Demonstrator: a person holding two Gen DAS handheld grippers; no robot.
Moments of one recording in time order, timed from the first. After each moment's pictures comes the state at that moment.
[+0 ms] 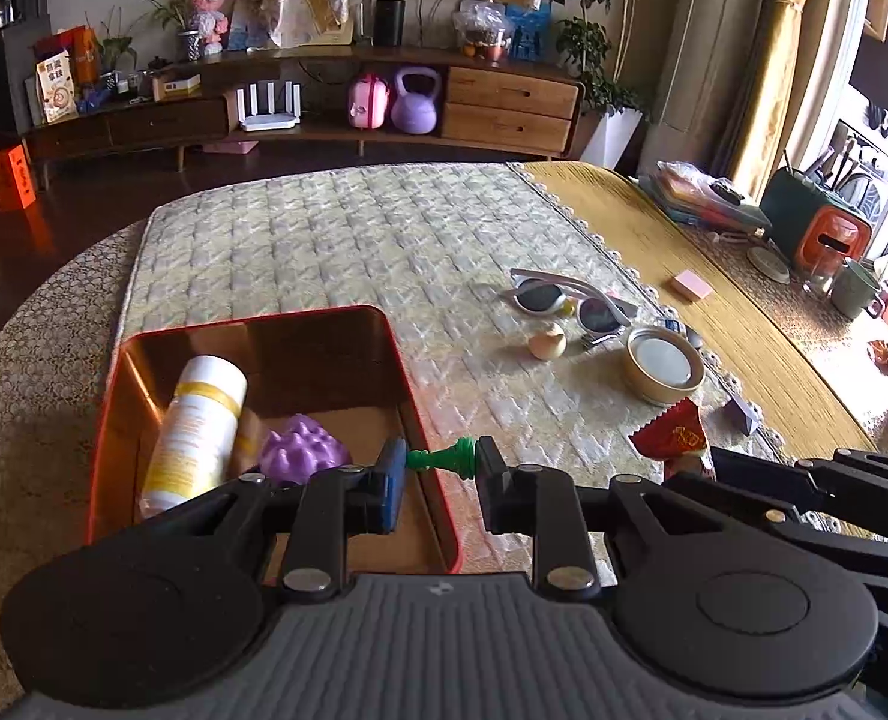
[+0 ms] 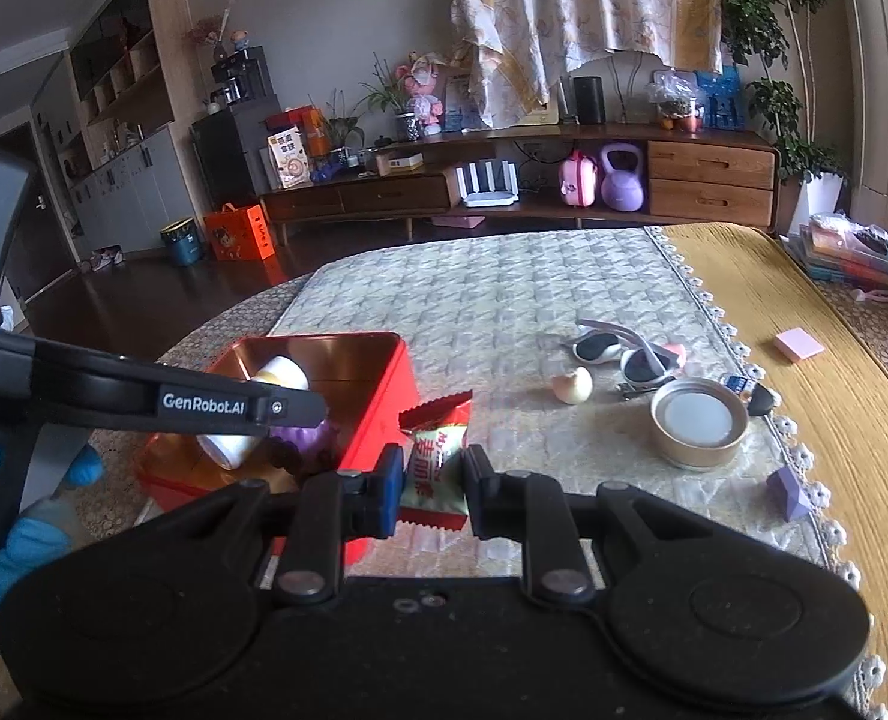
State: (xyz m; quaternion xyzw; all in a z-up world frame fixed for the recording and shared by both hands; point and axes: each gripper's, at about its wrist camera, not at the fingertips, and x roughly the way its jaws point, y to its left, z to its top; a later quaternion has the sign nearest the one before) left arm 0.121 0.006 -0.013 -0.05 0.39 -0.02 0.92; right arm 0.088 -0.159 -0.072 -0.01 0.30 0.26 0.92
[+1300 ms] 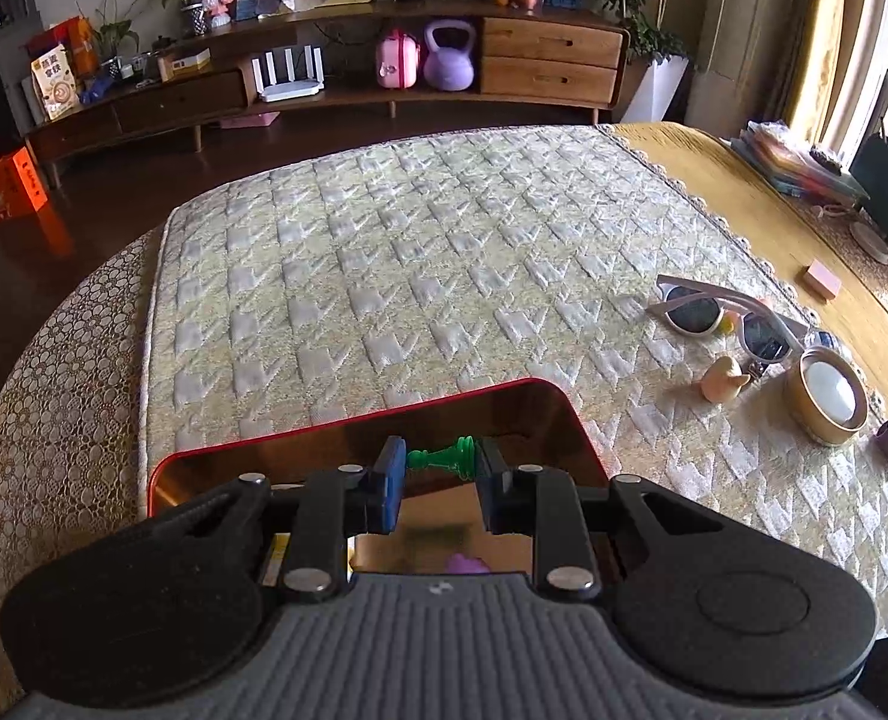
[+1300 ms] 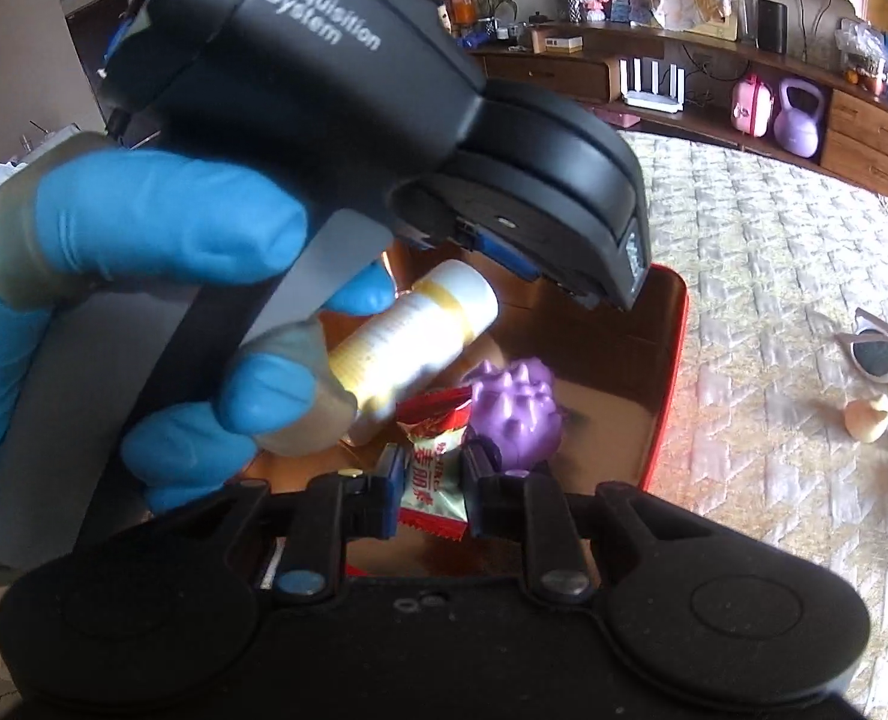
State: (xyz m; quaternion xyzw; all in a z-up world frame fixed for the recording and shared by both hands) left arm 0.241 0.069 -0.055 0.00 0.44 0.00 0.90; right arm 0.143 -0.014 -0.124 -0.09 0.40 0.38 0.83
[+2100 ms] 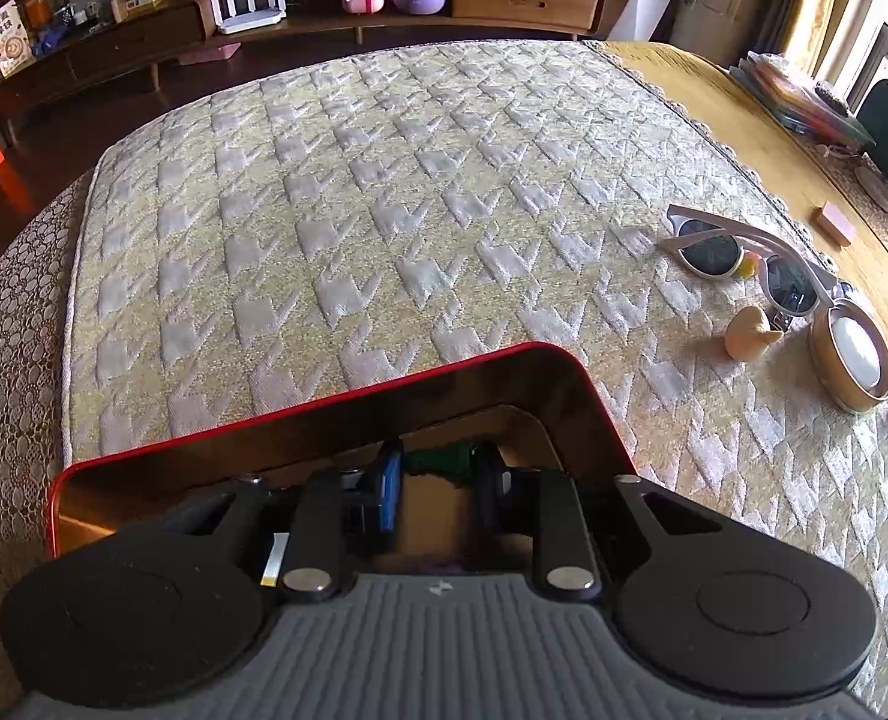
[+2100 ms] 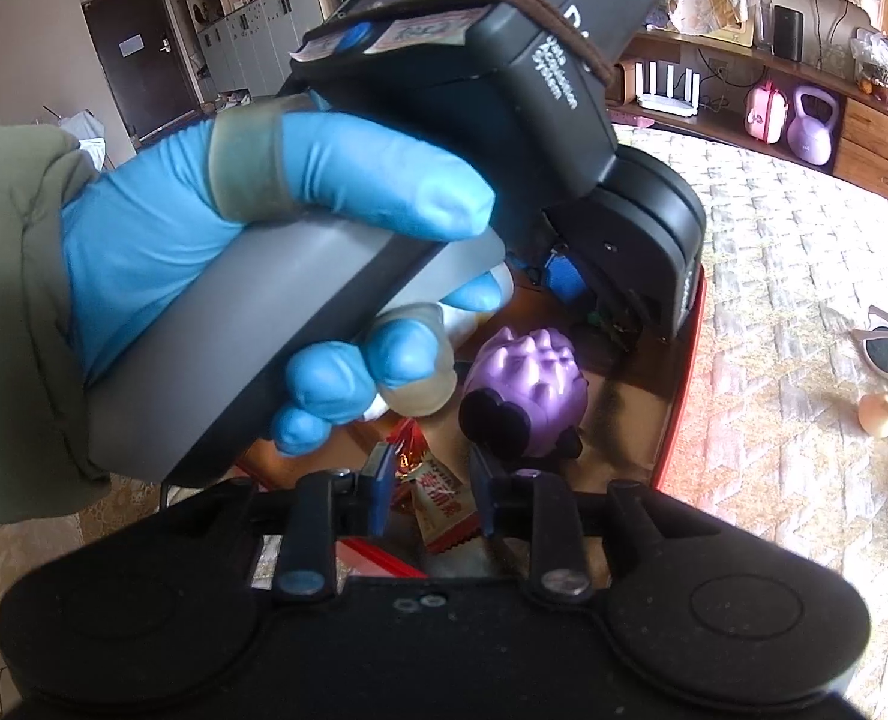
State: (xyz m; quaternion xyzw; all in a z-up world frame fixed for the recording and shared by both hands) left arm 0.278 0.069 -0.092 -0.01 0.51 -0.03 0.86; right arm 0.125 -0.014 -0.127 -0.11 0.39 0.38 0.83
